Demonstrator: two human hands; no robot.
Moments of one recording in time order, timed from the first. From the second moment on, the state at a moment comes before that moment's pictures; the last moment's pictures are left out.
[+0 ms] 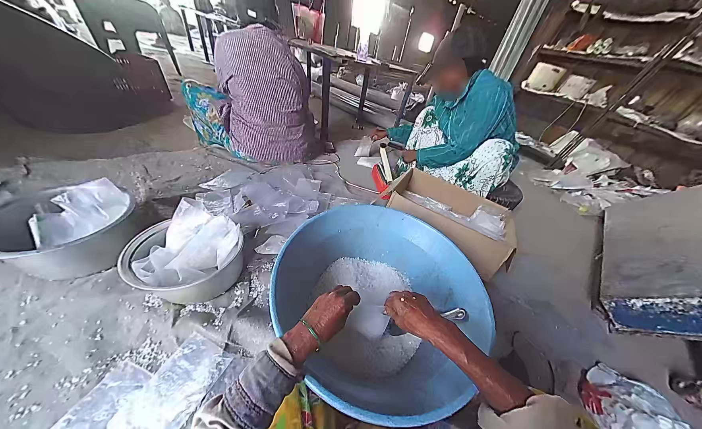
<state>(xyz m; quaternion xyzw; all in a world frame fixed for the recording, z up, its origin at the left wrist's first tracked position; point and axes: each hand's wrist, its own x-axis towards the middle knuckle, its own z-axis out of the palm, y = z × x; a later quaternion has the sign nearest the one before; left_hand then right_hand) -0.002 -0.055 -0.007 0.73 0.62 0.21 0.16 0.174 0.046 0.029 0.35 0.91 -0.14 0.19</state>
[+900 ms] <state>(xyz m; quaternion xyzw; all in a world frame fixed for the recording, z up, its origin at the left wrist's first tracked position) -0.004 -0.079 0.005 0.73 0.62 0.19 0.22 0.165 0.013 0.073 0.28 0.93 -0.11 0.22</state>
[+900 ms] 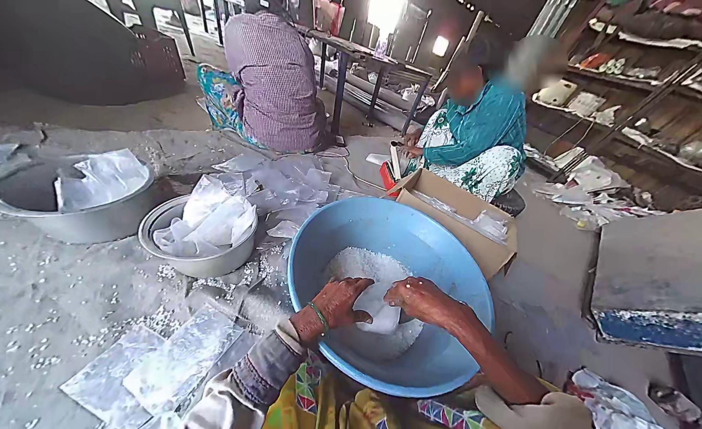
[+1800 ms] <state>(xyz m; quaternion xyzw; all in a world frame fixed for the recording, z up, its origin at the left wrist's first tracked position) -0.205 -0.137 0.120 0.51 0.82 0.25 -0.03 -0.021 0.015 0.097 0.09 0.96 -0.22 -0.17</state>
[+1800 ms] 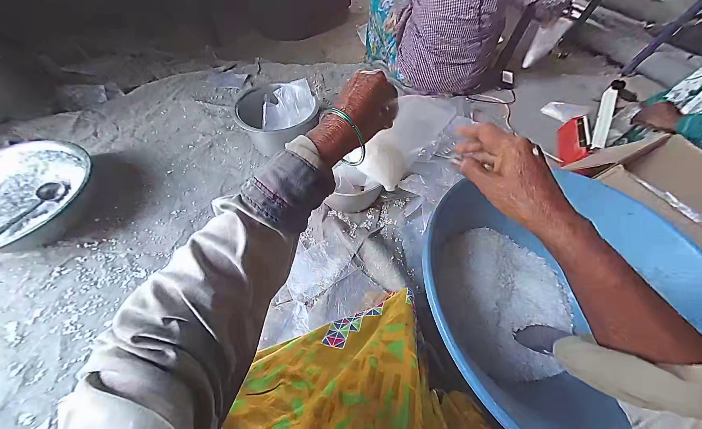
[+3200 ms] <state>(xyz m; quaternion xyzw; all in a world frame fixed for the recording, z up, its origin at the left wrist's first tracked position) -0.186 0.061 -0.103 0.45 0.83 0.20 0.28 0.135 0.164 -0.045 0.31 0.93 -0.15 -0.09</state>
